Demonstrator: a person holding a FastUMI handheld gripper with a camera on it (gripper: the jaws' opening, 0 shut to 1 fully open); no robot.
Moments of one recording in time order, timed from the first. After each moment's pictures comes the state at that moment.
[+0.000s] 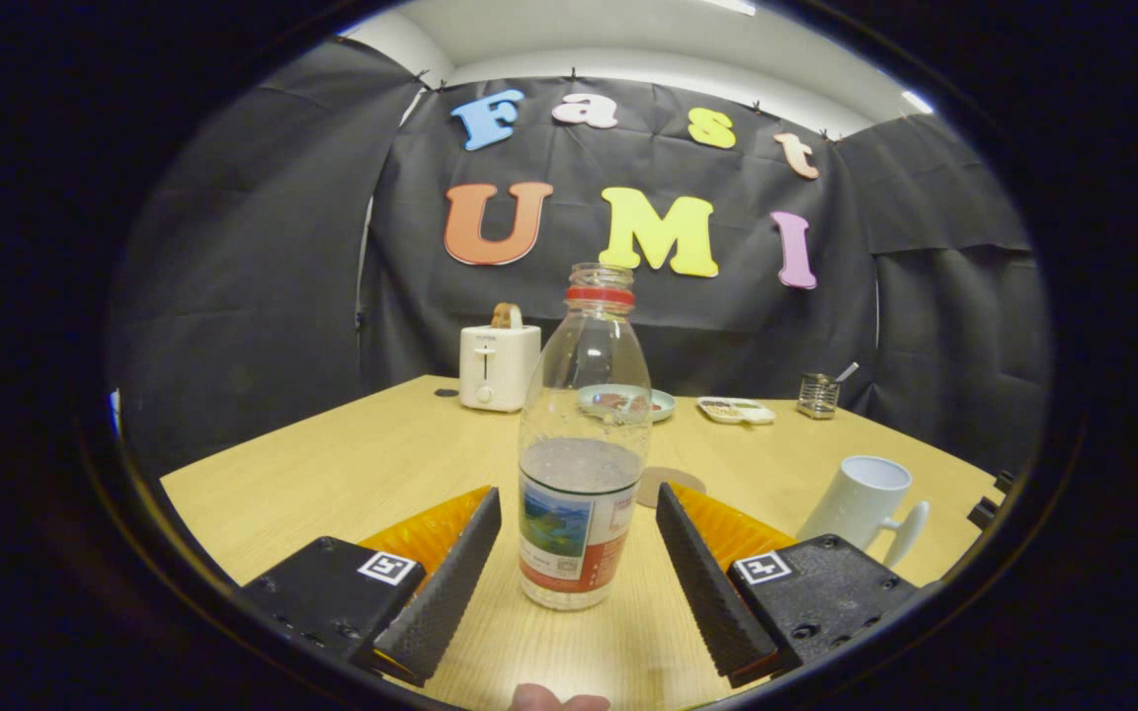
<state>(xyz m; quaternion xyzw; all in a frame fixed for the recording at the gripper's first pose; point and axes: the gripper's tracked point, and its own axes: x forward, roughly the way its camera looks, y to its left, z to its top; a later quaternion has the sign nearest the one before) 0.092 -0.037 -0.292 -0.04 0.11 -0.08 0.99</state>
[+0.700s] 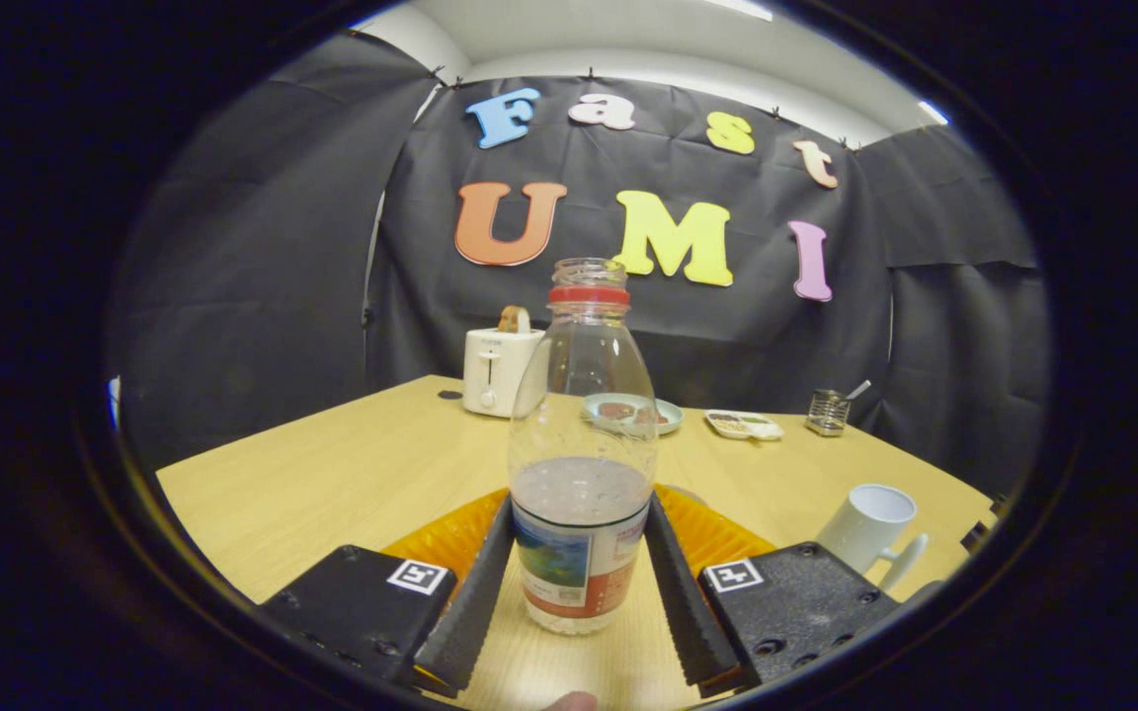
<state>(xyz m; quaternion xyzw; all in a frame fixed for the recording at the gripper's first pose) 0.103 -0.038 -0.271 -0.05 0.10 -0.06 0.99</state>
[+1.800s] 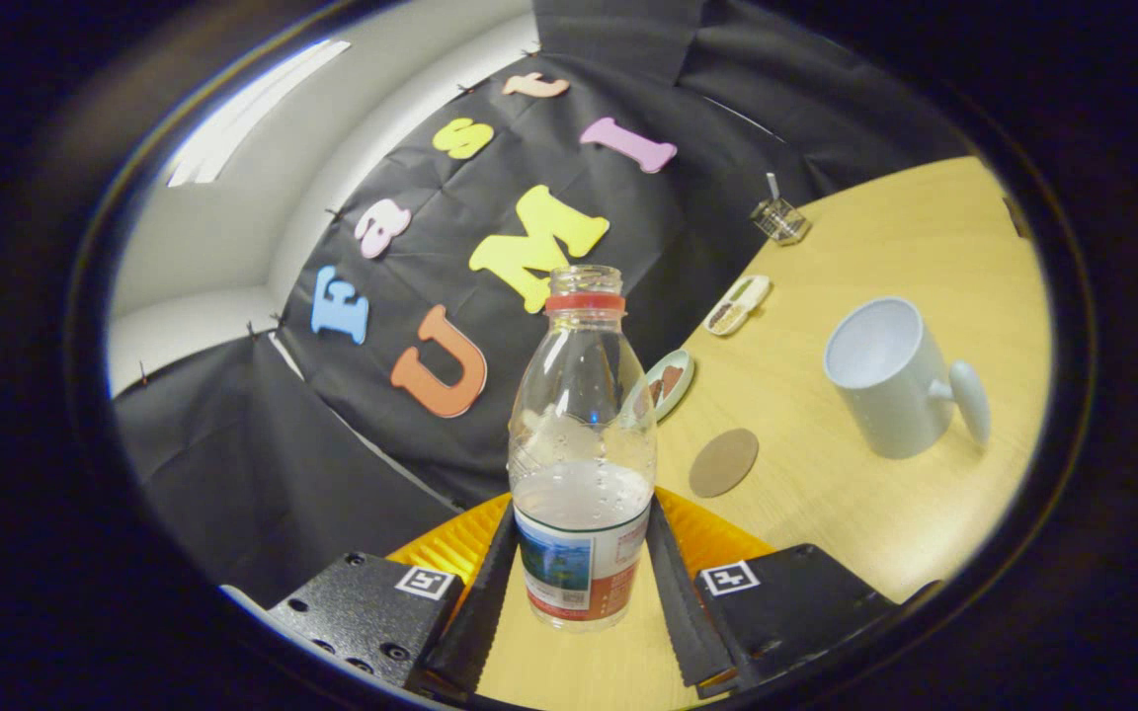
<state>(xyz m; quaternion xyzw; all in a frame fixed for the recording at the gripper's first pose) 0.083 -0.105 -0.213 0.46 0.05 -0.03 0.88</state>
